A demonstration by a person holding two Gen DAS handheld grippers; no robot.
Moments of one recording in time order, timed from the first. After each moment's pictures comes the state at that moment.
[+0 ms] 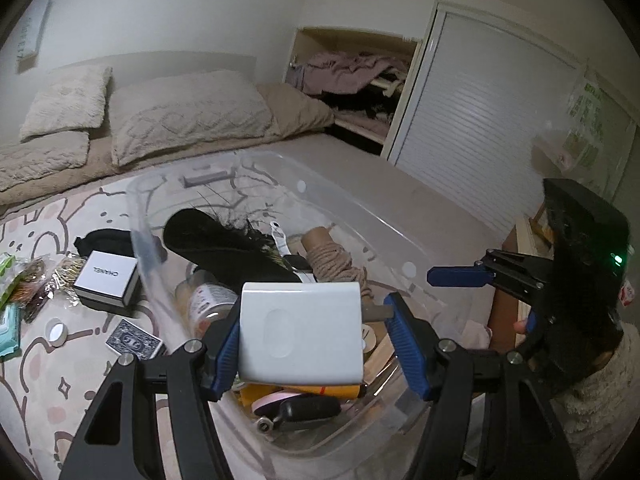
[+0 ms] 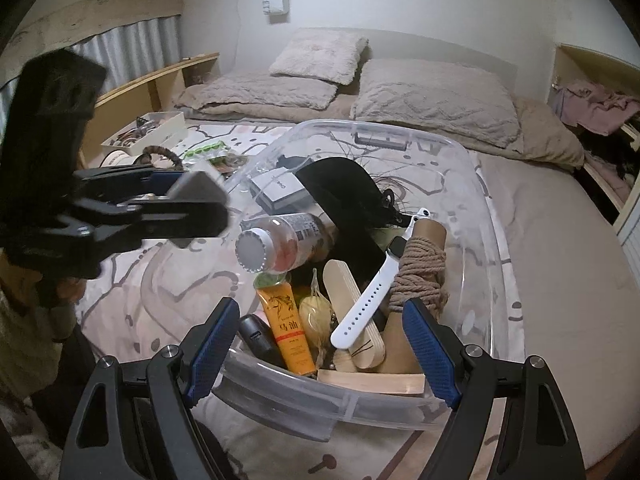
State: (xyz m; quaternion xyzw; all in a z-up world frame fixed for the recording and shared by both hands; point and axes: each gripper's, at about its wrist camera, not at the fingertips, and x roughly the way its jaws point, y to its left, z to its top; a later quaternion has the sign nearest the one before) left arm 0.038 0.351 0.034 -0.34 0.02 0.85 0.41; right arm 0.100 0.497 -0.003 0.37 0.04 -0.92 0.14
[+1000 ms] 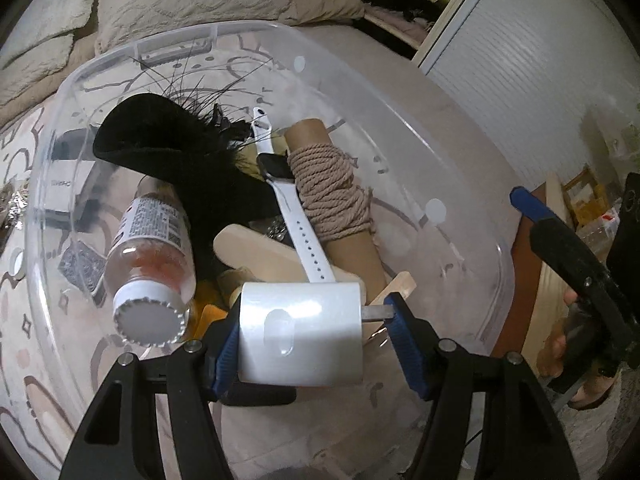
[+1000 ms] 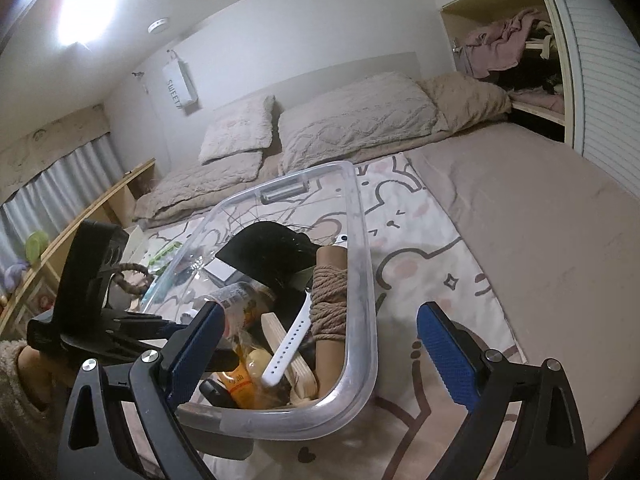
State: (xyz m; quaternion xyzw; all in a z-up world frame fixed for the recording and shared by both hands) left arm 0.013 0.427 -0.011 -0.53 0.05 0.77 0.35; right arm 0.106 0.600 -0.003 0.30 -0.14 -0.94 0.05
